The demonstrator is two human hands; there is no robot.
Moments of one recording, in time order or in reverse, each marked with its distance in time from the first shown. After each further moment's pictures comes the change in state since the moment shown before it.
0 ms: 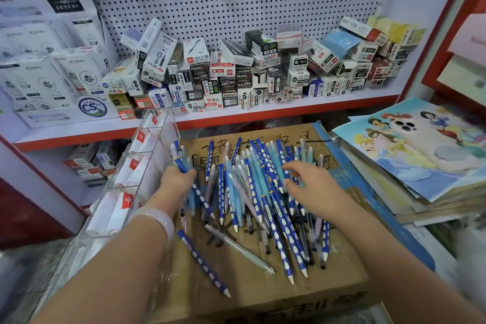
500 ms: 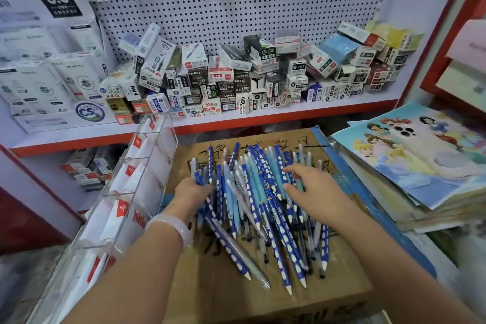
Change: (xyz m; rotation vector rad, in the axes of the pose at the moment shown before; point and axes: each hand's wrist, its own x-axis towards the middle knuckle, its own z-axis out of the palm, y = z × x) left_hand -0.004 -0.001 0.026 0.139 -0.147 -0.064; right_hand 0.001 0.001 -0.006 0.003 0.015 0.008
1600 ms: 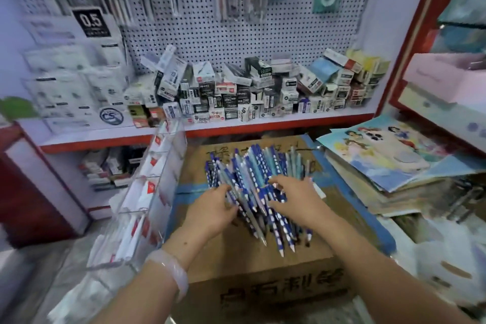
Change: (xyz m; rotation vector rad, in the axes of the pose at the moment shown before) left_hand -0.124 -0.019 -0.020 0.584 -0.036 0.592; right_hand -0.050 -0.029 0.007 -0.154 -0.074 -0.041
